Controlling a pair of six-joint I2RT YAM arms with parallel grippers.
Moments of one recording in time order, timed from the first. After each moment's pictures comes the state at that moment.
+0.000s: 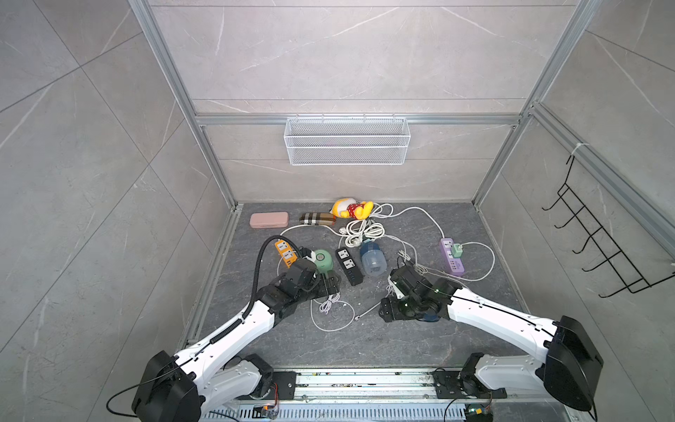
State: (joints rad) left arm -0.64 1.08 0.72 -0.37 0.03 -0.74; right arm 0.79 1.31 0.82 -0.71 -0.07 0.63
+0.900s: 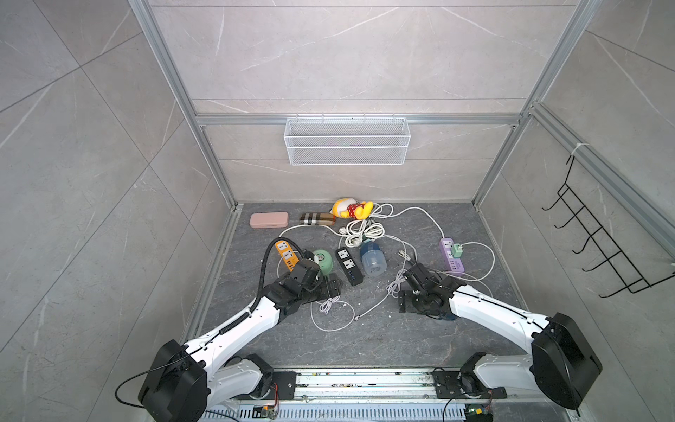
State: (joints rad) left arm -0.64 1.15 0.71 -0.37 0.09 -0.75; right arm 0.58 1.31 0.74 -0.68 0.09 0.63
